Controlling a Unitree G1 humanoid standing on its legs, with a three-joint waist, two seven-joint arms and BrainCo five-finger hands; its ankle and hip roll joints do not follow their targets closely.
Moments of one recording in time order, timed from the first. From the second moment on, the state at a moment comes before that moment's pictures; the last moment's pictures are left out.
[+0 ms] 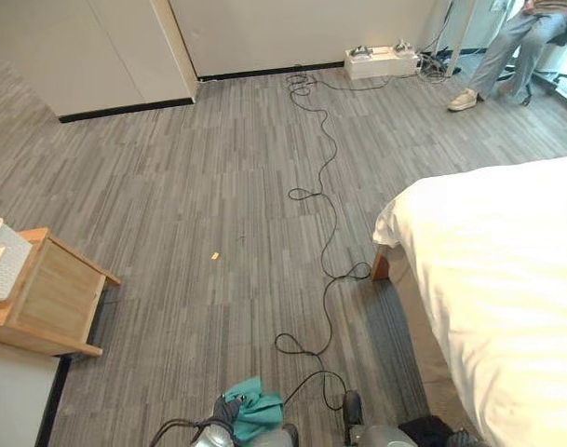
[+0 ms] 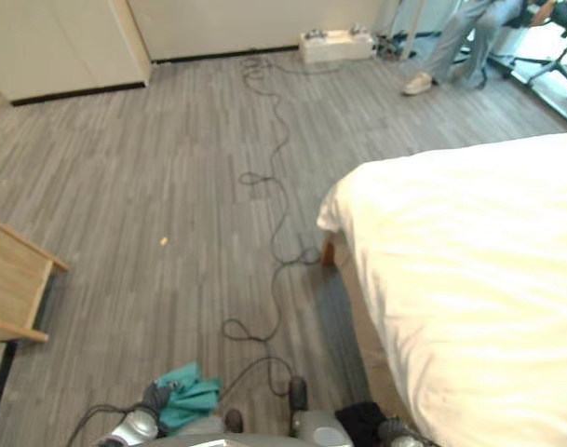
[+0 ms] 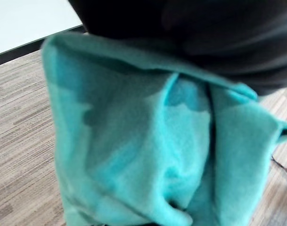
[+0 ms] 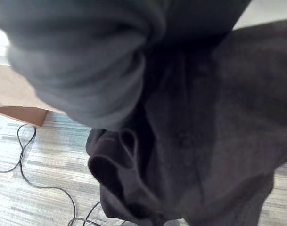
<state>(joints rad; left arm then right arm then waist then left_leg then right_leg) -0.12 0.18 -0.28 1.26 0.20 -0.01 0.19 -0.03 -0.28 0.20 1.24 -0.04 0.03 -0.17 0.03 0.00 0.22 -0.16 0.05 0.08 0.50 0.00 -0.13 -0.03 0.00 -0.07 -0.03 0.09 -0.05</state>
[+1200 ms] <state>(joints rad) -0.15 0.20 -0.26 1.28 0.22 0.00 0.20 -0.02 -0.20 0.24 1.28 0.04 0.05 -0.09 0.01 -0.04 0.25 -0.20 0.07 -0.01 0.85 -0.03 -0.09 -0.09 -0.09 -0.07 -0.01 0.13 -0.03</state>
